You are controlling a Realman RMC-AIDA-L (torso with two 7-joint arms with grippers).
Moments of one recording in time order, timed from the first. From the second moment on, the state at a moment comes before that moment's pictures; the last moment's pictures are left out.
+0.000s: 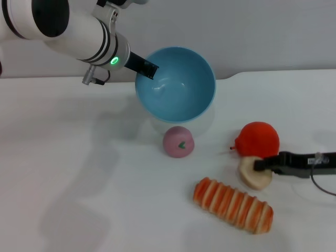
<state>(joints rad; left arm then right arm) -0.98 -2.07 -1.68 -0.75 2.65 -0.79 0.35 0.58 2.03 -0.65 -0.52 -2.30 -1.27 2.33</state>
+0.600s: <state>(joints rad) -0.98 -2.07 -1.66 -0.76 2.64 -0.80 0.34 0.58 2.02 -0.66 -0.79 -2.04 -1.51 2.29</state>
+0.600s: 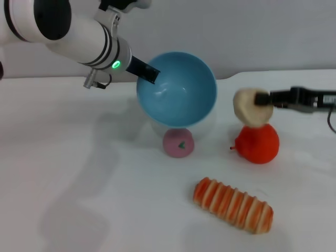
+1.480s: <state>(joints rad) -0.97 -2.07 -1.50 -0.79 2.49 -0.80 0.34 0.77 2.05 -0.67 -0.59 -2.00 -1.31 2.20</state>
